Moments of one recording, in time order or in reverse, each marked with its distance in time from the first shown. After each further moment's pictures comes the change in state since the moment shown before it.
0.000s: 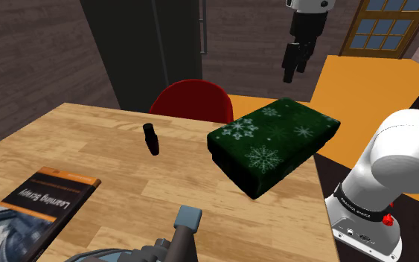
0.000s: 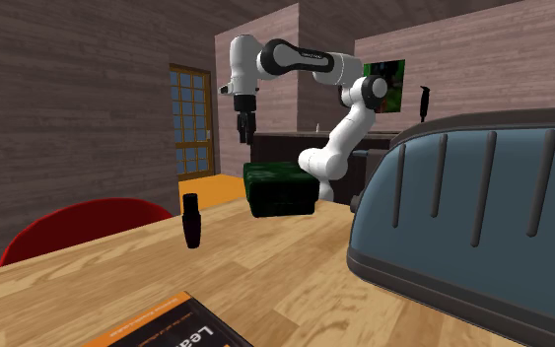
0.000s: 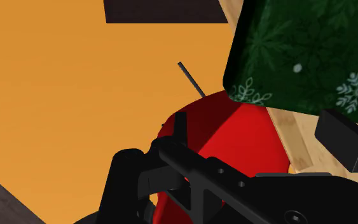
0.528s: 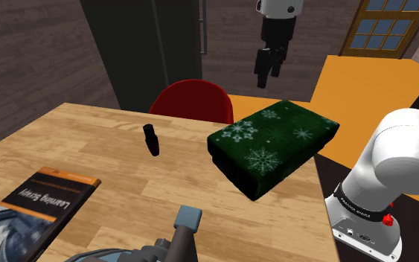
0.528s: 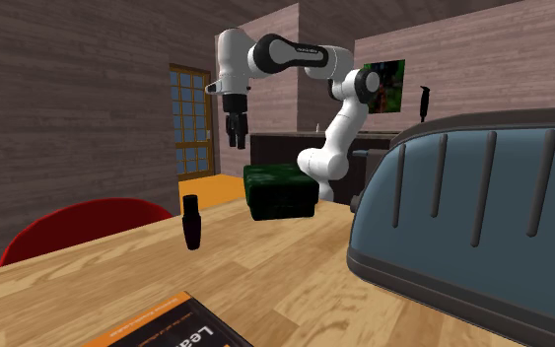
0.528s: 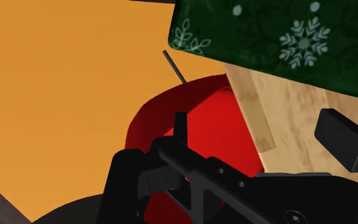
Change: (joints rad) arm 0.061 0.155 0.086 0.074 0.061 0.083 0.052
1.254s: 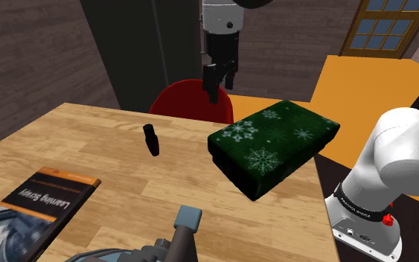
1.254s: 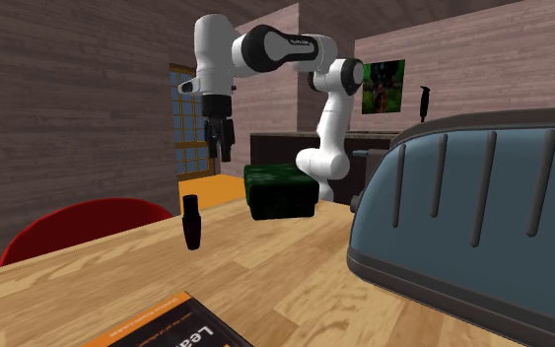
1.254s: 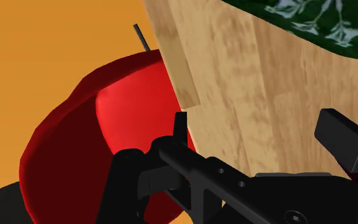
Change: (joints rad) arm 0.083 0.309 0.152 0.197 0.048 0.121 0.092
